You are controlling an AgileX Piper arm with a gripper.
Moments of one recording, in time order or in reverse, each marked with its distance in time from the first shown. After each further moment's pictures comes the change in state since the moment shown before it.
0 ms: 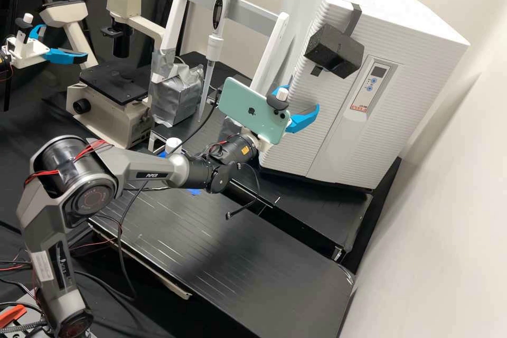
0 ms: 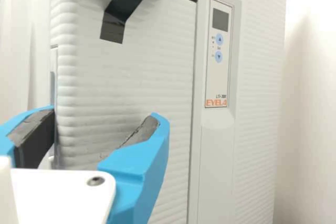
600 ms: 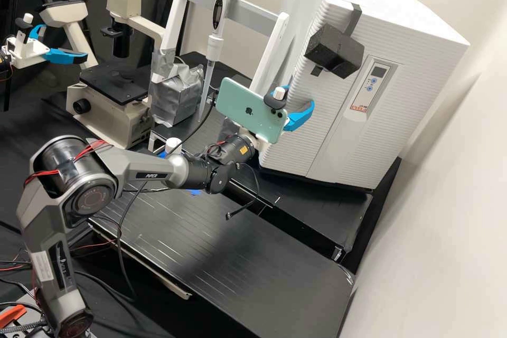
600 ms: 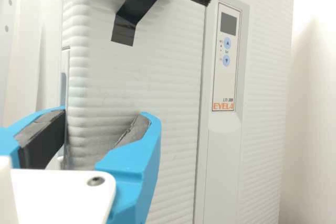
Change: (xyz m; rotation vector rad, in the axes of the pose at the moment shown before) arm -0.002 -0.003 0.000 -0.003 0.014 -0.003
